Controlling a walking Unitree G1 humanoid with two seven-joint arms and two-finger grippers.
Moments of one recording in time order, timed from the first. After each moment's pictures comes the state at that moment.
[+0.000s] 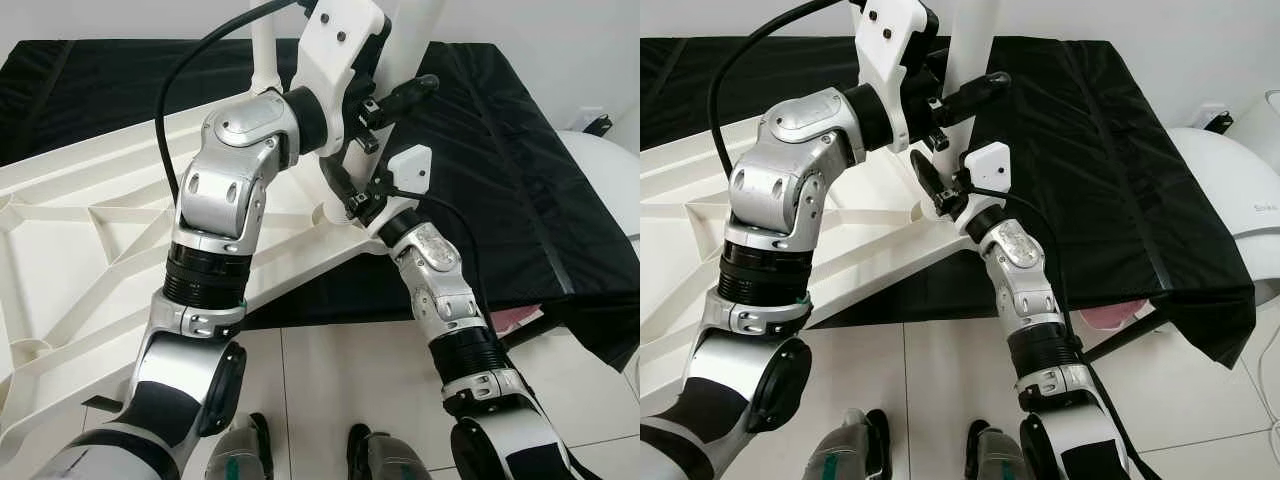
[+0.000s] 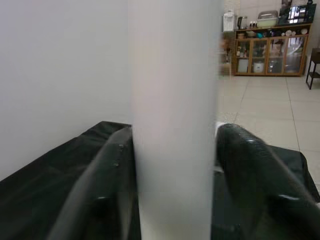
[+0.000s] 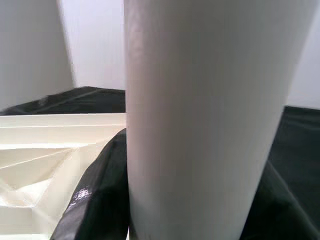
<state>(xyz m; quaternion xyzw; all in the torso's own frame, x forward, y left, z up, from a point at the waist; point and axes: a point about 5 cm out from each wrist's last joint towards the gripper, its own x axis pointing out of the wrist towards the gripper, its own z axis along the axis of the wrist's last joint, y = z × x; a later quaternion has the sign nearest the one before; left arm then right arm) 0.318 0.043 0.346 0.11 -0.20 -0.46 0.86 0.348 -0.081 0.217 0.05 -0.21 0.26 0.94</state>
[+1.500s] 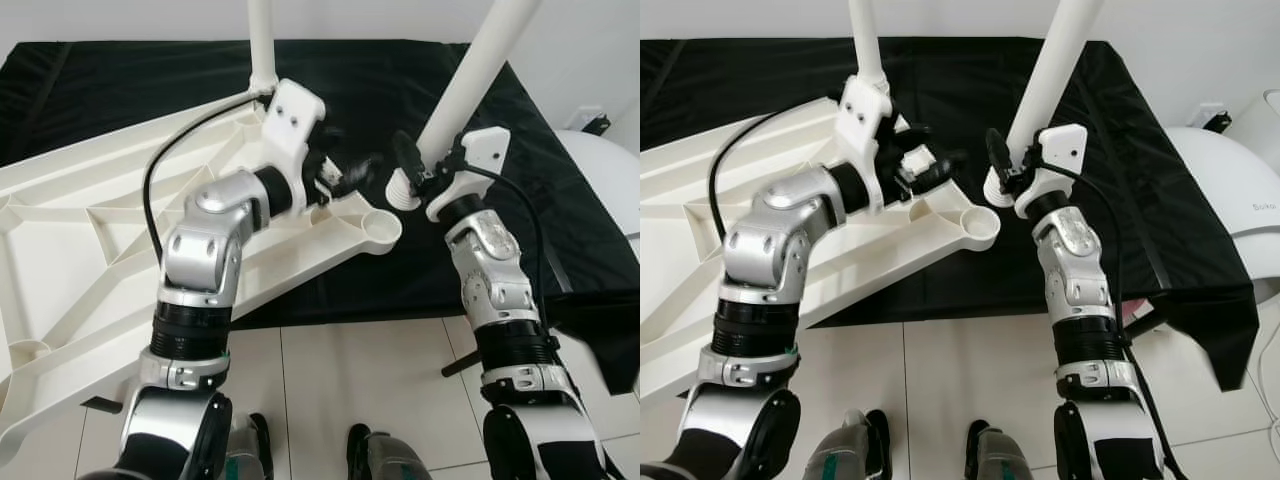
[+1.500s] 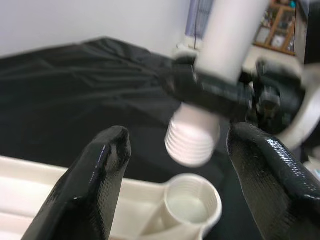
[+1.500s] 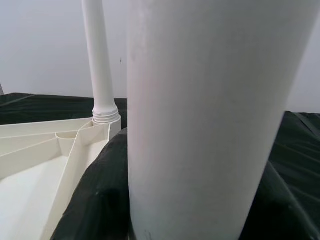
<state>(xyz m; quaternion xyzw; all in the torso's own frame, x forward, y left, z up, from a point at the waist) 0.318 0.069 0.263 0.06 -0.06 -0.44 0.90 0.355 -0.145 0.234 0.04 -0.21 0.17 0.96</state>
